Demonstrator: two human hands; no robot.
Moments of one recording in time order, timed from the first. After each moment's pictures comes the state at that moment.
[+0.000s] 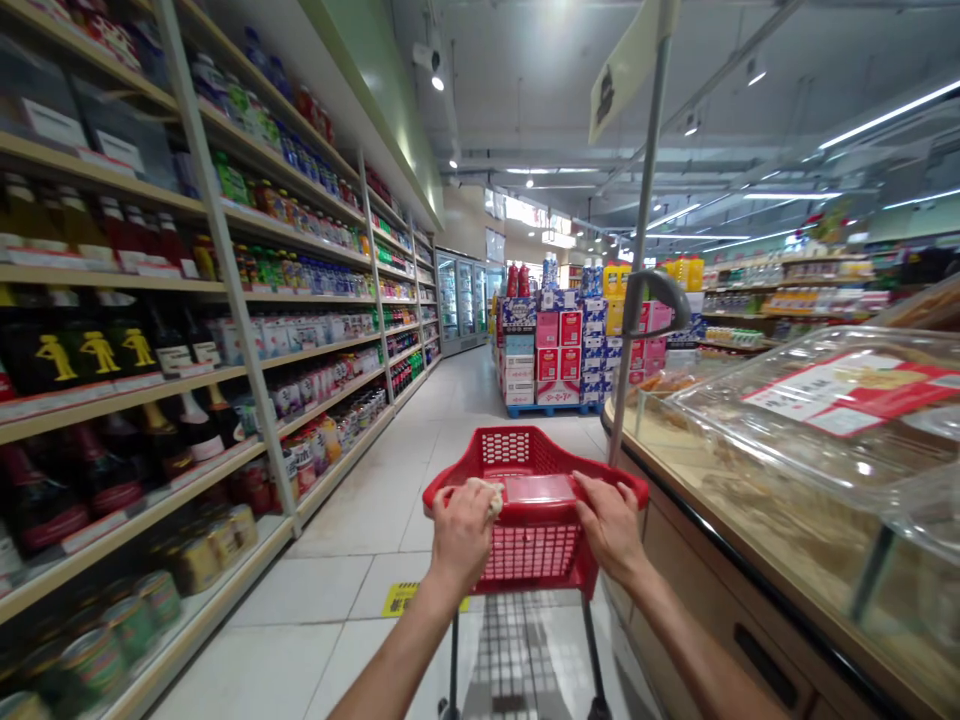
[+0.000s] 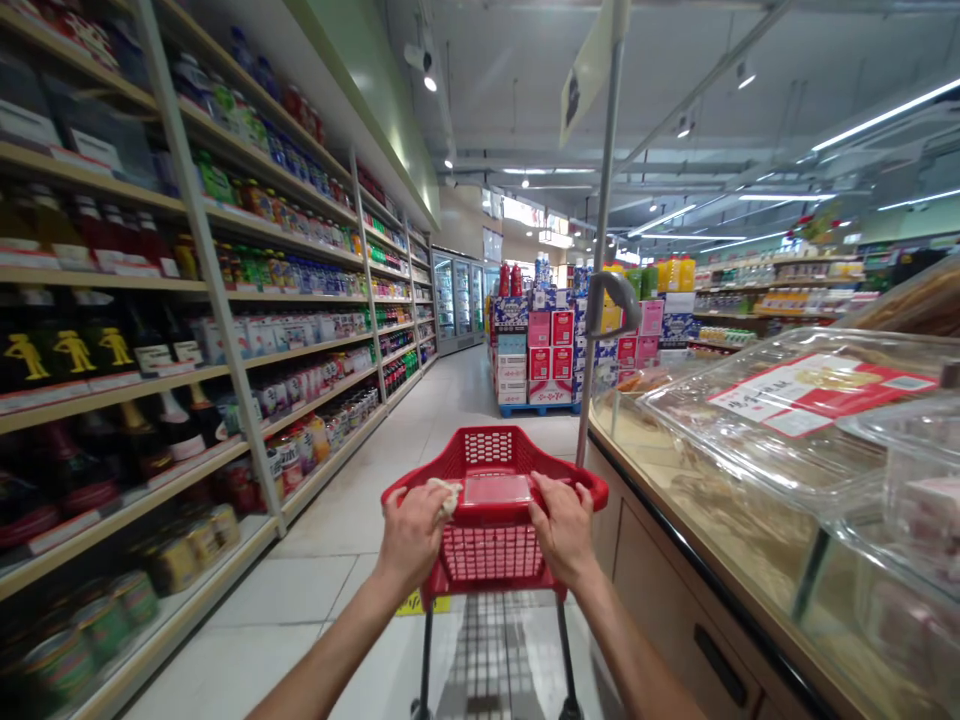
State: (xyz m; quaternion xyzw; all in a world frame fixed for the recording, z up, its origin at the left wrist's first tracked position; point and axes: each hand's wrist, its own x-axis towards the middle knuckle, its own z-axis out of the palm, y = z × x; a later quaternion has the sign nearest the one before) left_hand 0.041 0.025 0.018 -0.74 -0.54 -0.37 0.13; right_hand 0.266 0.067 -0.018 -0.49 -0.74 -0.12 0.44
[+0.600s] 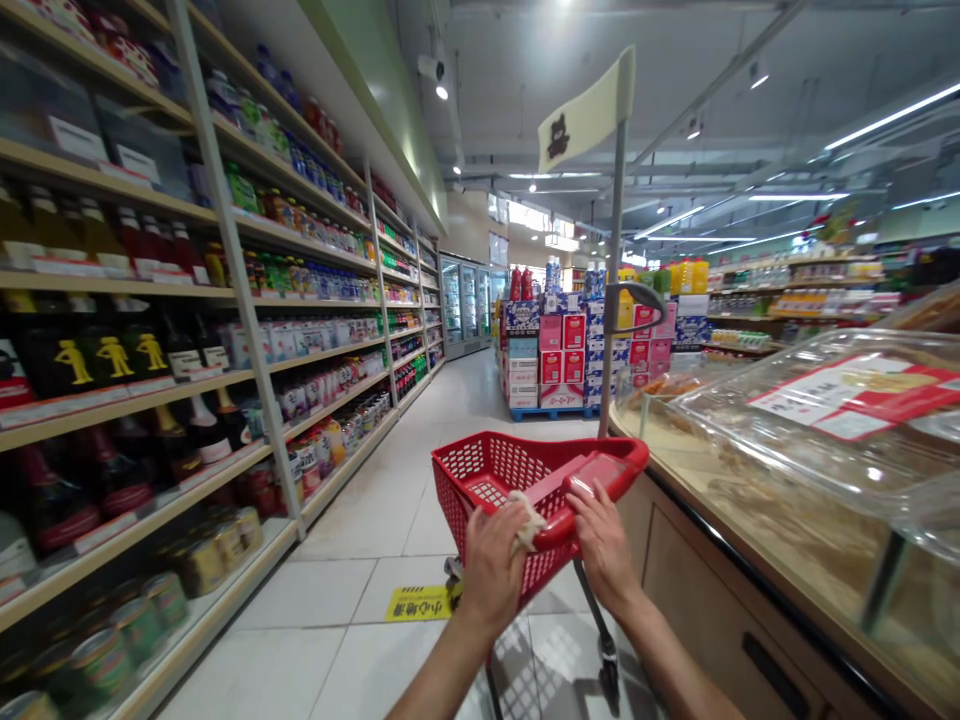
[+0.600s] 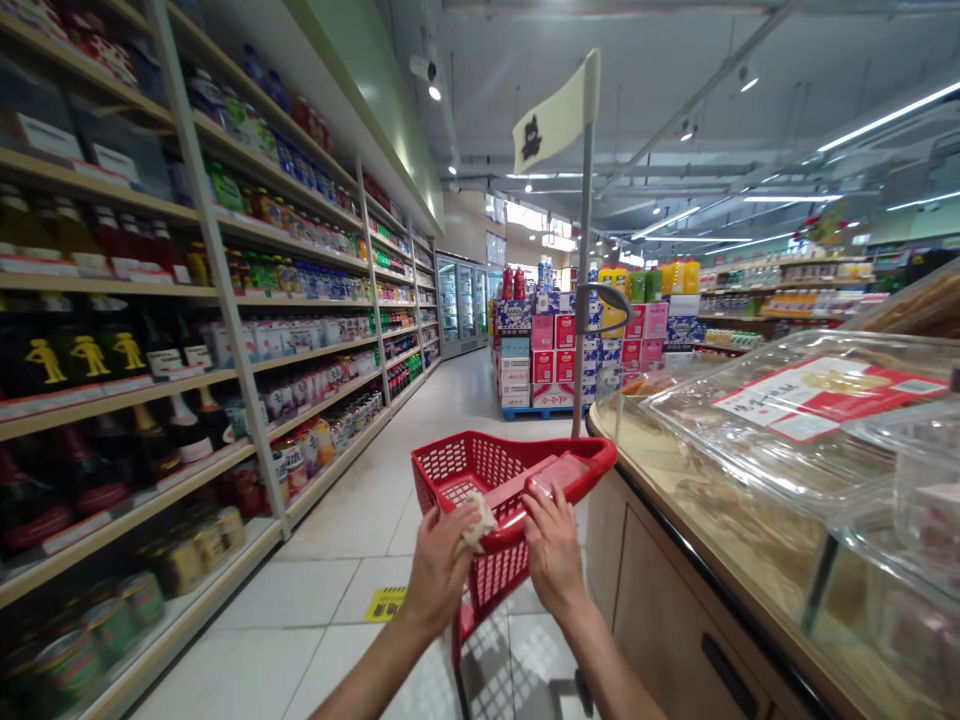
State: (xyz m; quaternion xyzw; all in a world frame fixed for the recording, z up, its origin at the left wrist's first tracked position) left_hand 0.071 0.004 0.000 -0.77 -0.48 -0.42 0.04; right_hand 0.251 0.053 -0.029 -0.46 -0.72 -0.04 0.52
